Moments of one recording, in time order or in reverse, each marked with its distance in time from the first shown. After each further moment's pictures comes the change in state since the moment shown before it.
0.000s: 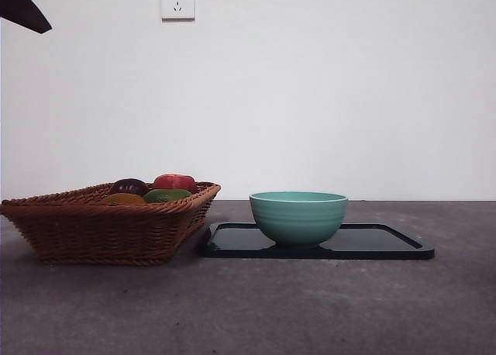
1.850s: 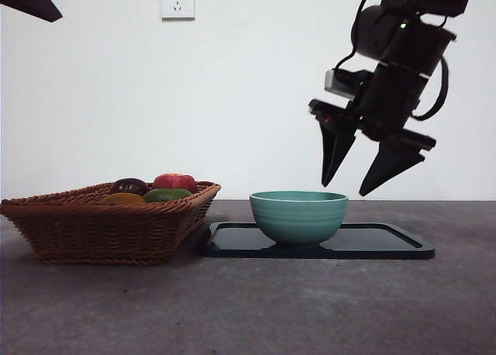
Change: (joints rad) left arm 0.000 0.000 0.000 0.000 0.080 0.042; right arm -0.215 1.230 0.570 0.291 0.079 -0.012
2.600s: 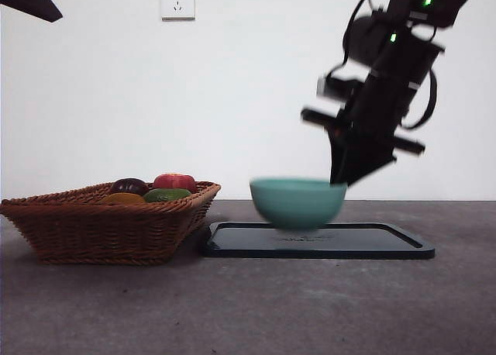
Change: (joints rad) left arm 0.000 0.000 0.000 0.000 0.000 0.002; right arm 0.014 0.004 0.000 0.053 0.006 0.001
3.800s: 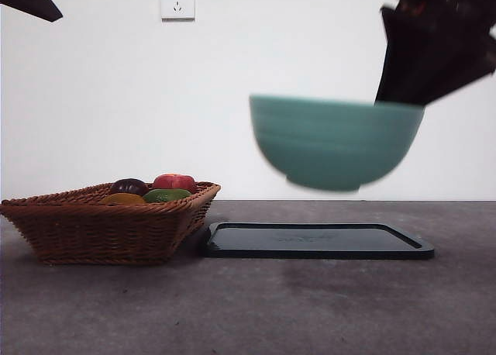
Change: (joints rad) left arm 0.000 0.000 0.000 0.000 0.000 0.000; right arm 0.246 -0.699 -0.500 -0.076 0.051 0.026
